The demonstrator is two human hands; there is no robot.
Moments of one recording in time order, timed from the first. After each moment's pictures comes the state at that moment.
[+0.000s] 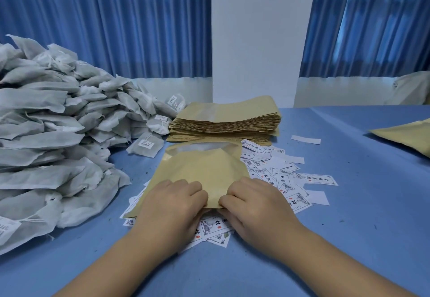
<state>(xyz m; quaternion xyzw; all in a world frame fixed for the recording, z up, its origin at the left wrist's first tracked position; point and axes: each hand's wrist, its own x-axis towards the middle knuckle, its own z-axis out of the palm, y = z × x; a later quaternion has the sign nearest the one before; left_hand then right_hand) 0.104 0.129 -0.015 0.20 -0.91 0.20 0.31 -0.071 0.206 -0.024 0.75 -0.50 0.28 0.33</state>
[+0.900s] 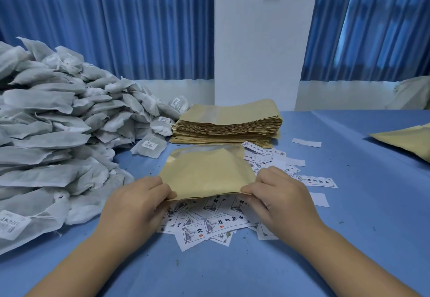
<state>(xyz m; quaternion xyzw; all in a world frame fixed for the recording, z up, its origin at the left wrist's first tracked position) 0.155 0.109 -0.017 0.26 -0.88 0.16 0.37 -0.098 0.212 -0.019 0.72 -0.52 0.35 0.31</state>
